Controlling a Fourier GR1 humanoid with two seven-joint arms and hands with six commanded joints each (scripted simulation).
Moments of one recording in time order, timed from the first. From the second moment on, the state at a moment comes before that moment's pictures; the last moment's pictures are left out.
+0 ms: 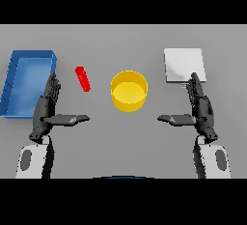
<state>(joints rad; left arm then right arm) 0.00 0.00 0.00 -1.57 0.00 0.00 0.00 0.00 0.00 0.00 -1.57 0.00 0.00 0.00</state>
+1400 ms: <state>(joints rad) -0.20 0.06 -0.04 -1.30 -0.18 0.02 -0.05 0.11 -0.05 0.13 -1.70 0.26 -0.07 -0.10</state>
